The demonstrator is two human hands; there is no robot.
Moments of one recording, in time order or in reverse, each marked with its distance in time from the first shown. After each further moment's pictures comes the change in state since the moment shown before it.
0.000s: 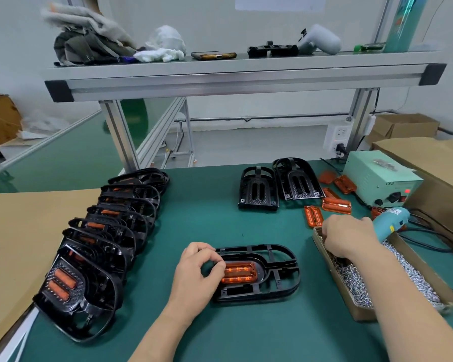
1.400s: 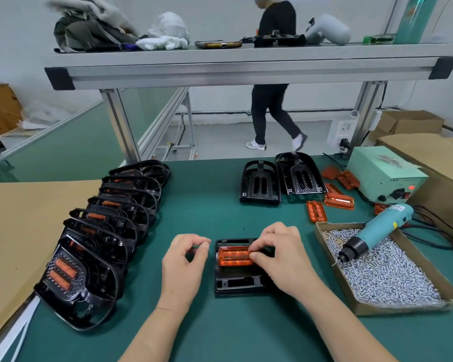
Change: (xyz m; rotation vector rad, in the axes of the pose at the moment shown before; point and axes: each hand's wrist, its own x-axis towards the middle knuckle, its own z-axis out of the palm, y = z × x) left_hand 0.003 -0.016 0.000 -0.218 0.277 -0.018; right_hand -0.072 -0.095 0.020 0.946 0.168 -0.371
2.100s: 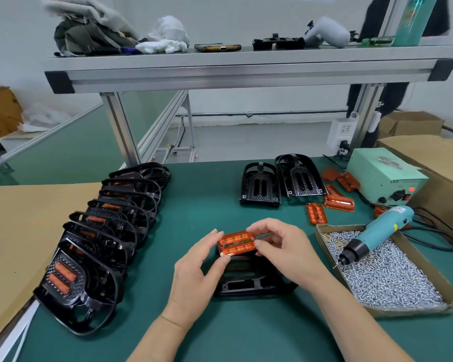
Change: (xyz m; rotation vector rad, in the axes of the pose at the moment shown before) left_hand -0.013 0.014 0.002 0.102 -0.194 0.202; right_hand 0.011 0.001 -0.011 0.447 -0.046 -0.018
